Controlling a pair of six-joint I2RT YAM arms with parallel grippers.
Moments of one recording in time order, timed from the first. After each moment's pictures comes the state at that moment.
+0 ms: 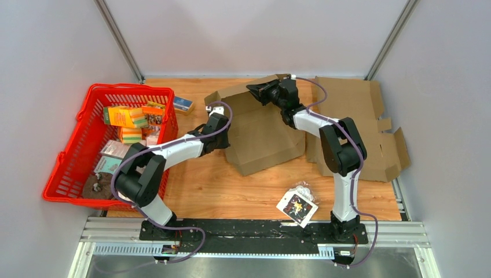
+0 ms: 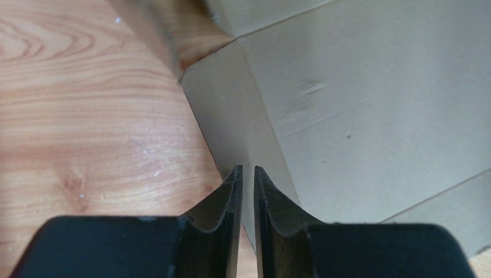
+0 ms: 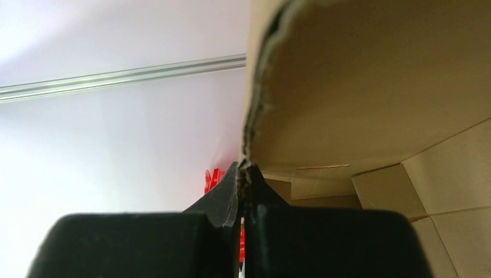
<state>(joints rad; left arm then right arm) -0.56 1.62 0.92 -0.11 -0.21 -0.49 0.41 2.06 1.41 0.52 -0.25 1.57</state>
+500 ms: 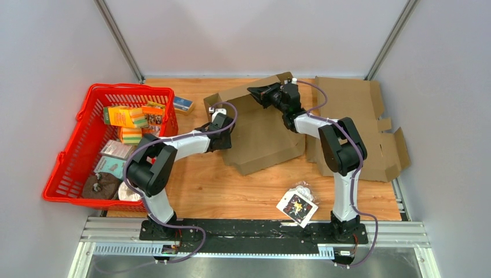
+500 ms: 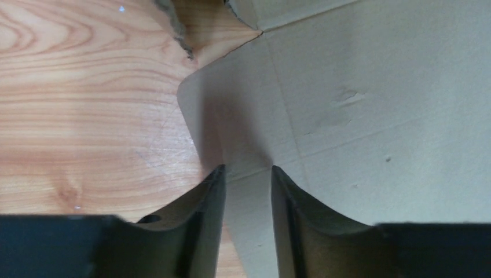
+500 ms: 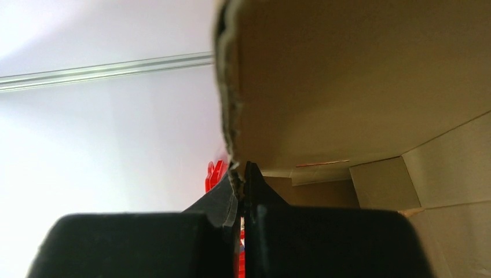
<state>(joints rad) -0.55 1.77 1.01 -0.19 -0.28 -0.55 0.40 2.07 1.33 0.64 -0.28 1.59</state>
